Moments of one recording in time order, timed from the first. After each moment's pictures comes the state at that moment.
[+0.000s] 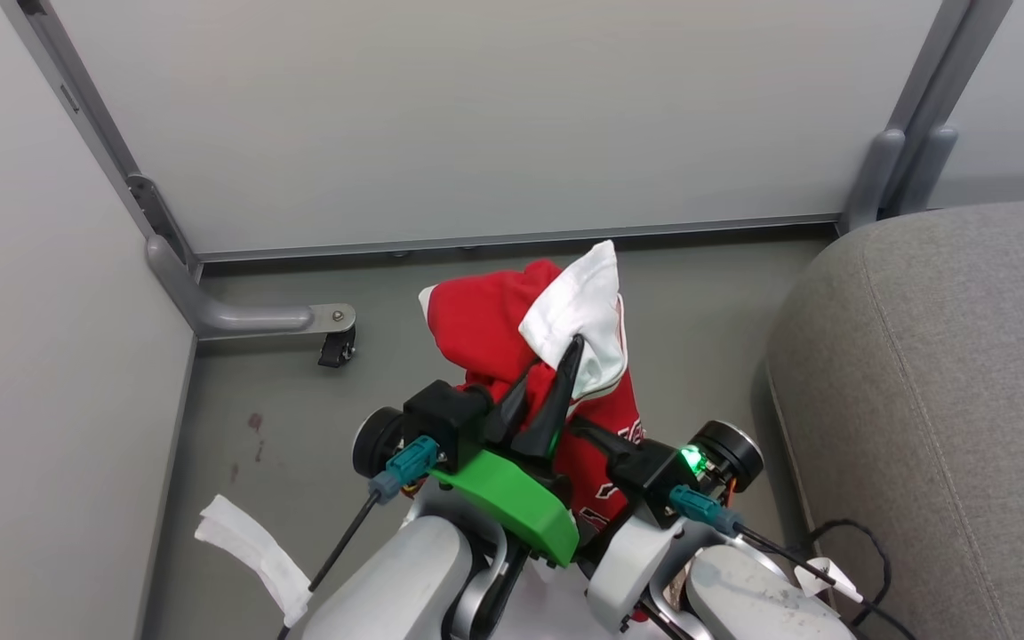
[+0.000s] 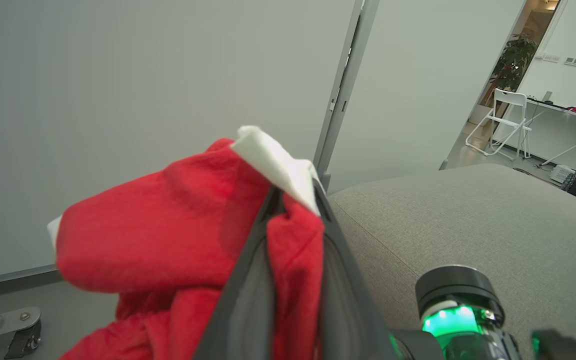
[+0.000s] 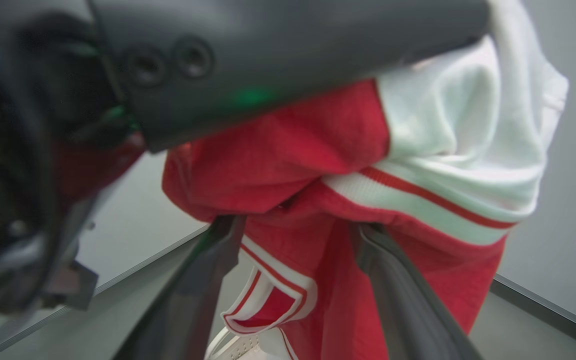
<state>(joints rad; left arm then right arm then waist) -0.44 0.05 -0.79 0.35 -0.62 0.00 -0.26 -0.39 -0.05 0.67 0.43 0.21 0.13 -0.26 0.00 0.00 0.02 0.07</state>
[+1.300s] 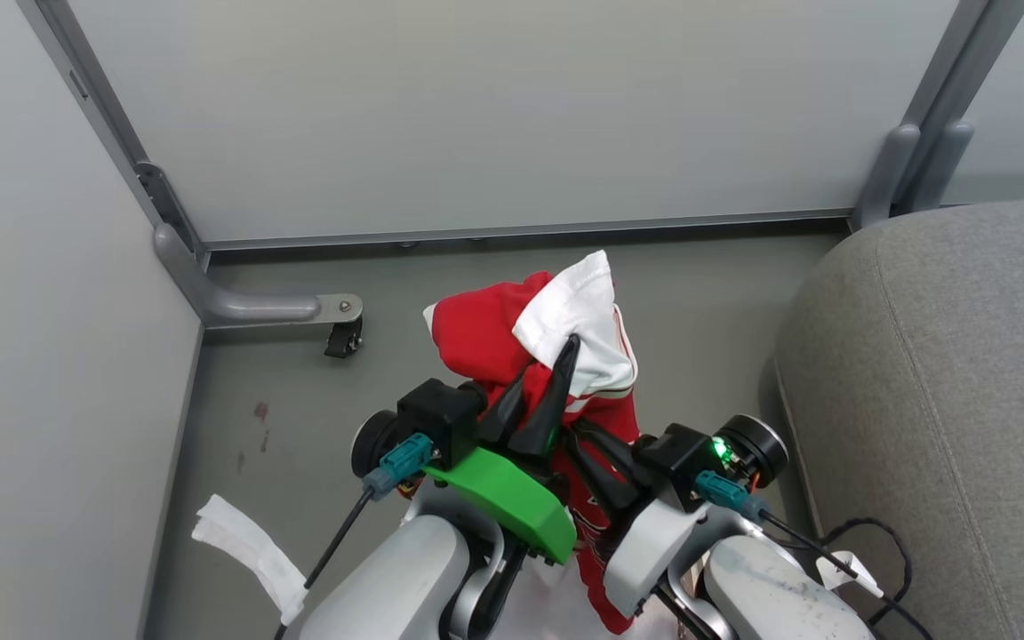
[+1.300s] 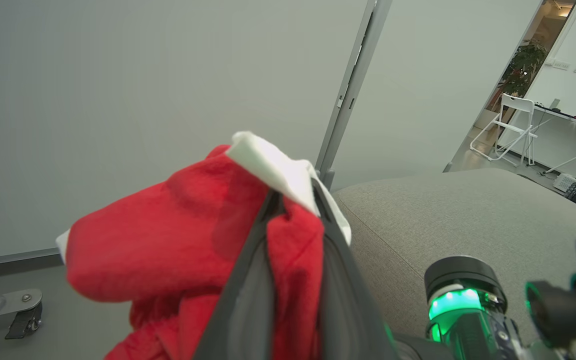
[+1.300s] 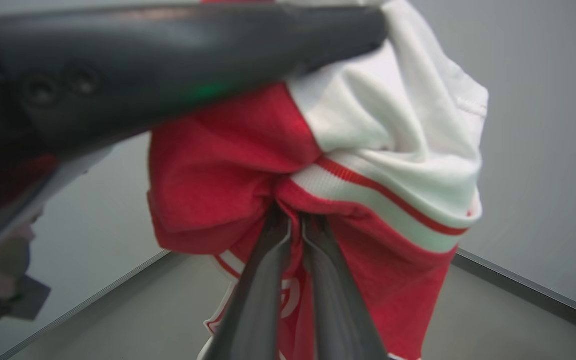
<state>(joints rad) -0.44 0.05 -0.79 0.35 -0.65 0.01 -0.26 -0.37 -0.05 0.59 0.43 0.21 0.13 -0.26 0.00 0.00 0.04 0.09</state>
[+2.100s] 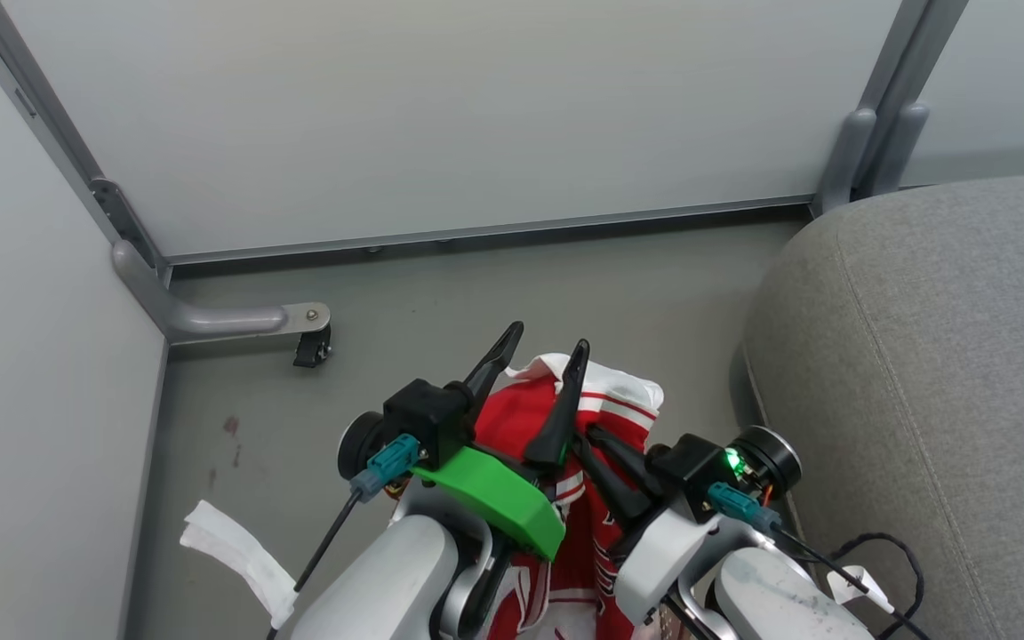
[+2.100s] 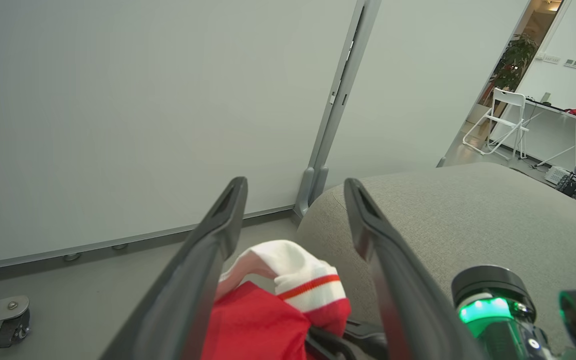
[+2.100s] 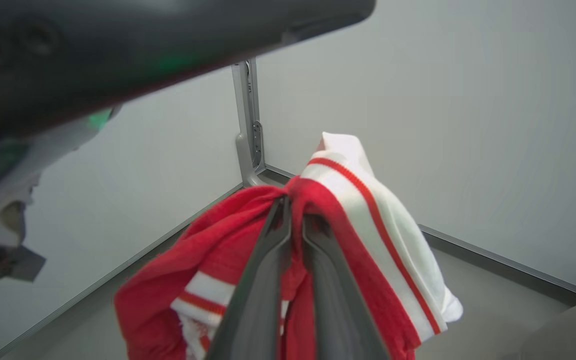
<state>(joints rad) -0.42 0.05 -0.75 0.35 -0.62 0.00 -0.26 -0.33 -0.05 0.56 0.41 0.18 0.13 -0.26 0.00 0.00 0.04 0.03</state>
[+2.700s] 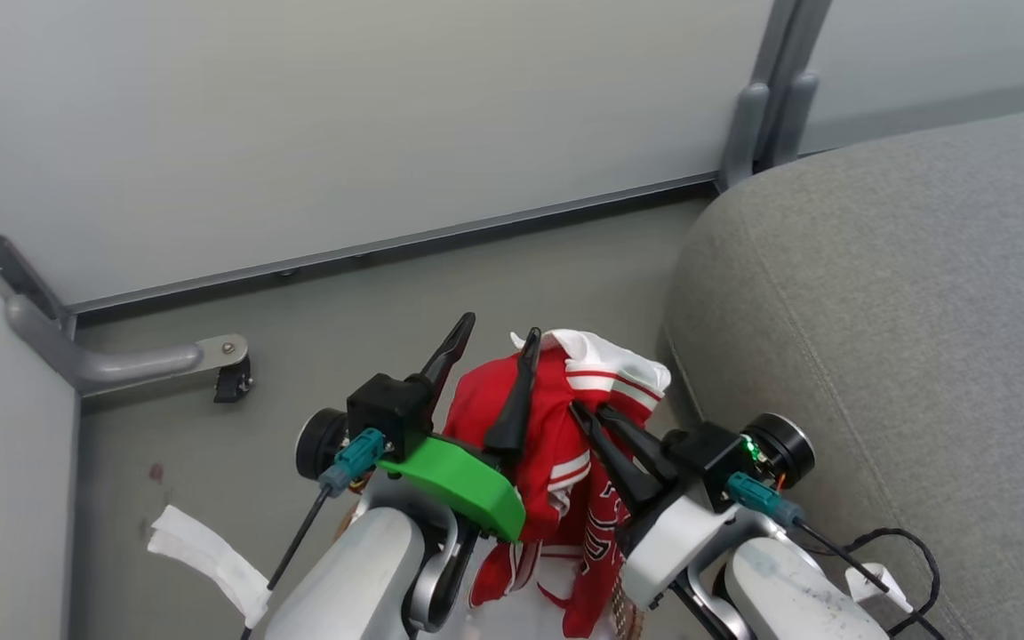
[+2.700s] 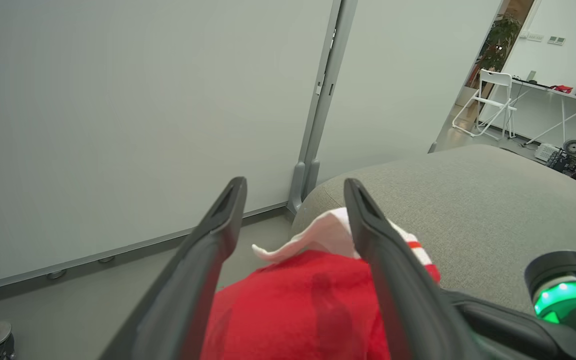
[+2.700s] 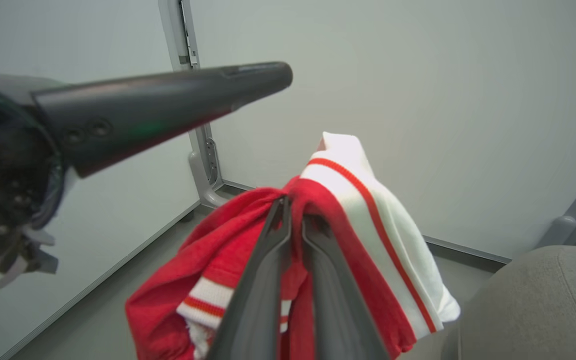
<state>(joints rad) -0.40 0.05 -0.65 0.39 -0.54 -0.01 -0.26 -0.32 -0.05 0.52 0.35 0.18 0.13 -0.26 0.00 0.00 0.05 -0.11</state>
